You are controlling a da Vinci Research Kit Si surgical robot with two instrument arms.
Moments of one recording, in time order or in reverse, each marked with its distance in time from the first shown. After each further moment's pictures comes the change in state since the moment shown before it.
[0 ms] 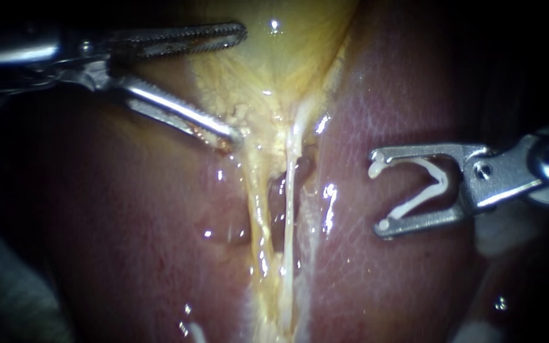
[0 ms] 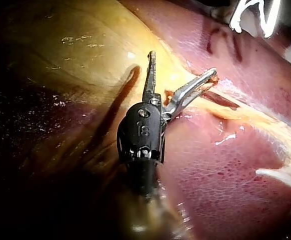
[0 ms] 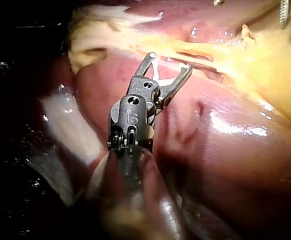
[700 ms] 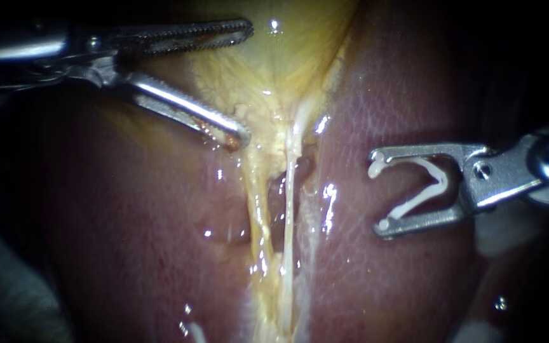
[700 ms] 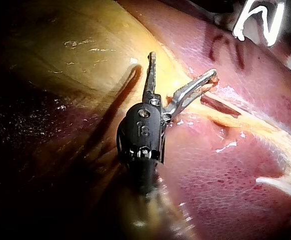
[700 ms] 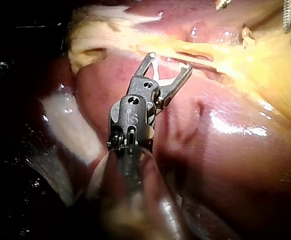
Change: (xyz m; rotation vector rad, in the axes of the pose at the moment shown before) right arm 0.000 0.000 0.000 0.000 0.000 0.000; left arm 0.001 -0.001 0.001 0.006 0.049 -0.012
